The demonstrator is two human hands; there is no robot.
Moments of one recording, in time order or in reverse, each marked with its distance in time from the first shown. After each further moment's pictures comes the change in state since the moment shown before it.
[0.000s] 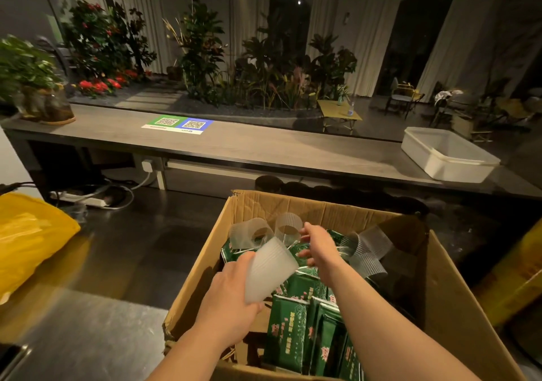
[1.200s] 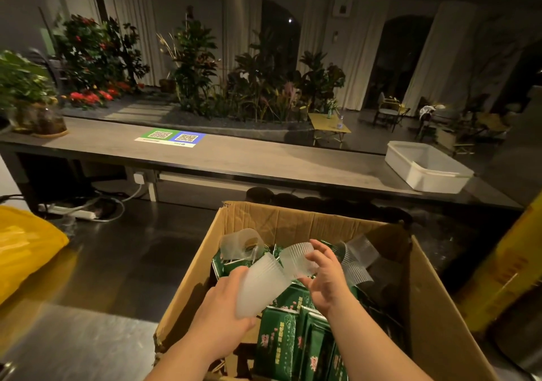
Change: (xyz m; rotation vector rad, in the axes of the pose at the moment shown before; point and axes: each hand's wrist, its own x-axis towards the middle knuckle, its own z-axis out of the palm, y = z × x) left_hand -0.002 -0.001 0.000 -0.061 -0.102 -0.018; right_hand -0.039 0.014 -0.014 0.694 0.128 0.064
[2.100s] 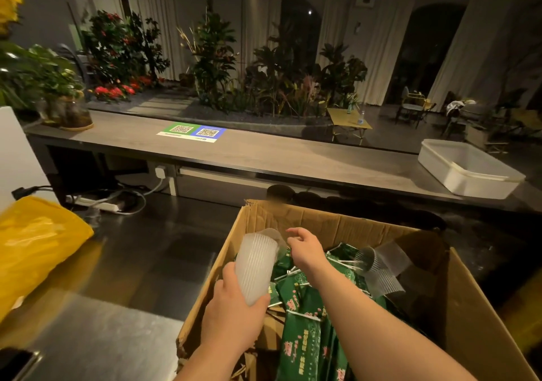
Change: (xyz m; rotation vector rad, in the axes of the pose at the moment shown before) left_hand 0.008 -0.005 -0.004 -0.033 0.314 -0.264; right_hand 0.040 0.011 0.081 -0.858 -0.137 -0.133
